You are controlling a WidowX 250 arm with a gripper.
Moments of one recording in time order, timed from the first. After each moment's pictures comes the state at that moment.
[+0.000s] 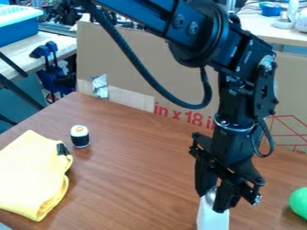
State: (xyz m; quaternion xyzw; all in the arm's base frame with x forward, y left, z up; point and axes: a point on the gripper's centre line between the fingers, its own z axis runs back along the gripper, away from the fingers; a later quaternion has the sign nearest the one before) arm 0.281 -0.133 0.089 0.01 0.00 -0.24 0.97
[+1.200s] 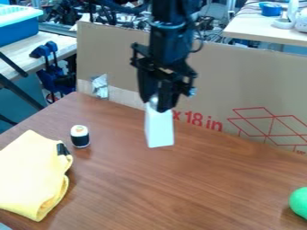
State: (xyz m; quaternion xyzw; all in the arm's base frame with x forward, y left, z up) arm 0.321 -0.018 0.172 0.06 -0.05 -0.12 0.99
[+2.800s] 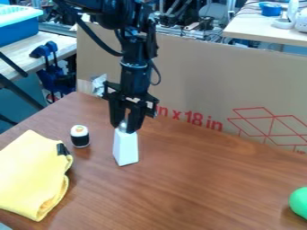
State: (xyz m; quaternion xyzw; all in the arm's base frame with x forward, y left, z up) arm 0.361 0.056 0.095 0.04 0.04 0.01 1.00
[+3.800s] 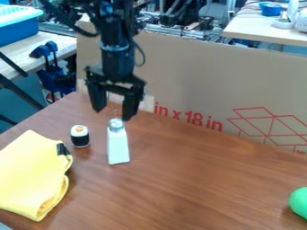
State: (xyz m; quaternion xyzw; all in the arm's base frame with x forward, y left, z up) arm 0.343 0.056 0.132 0.04 -0.04 0.03 1.00
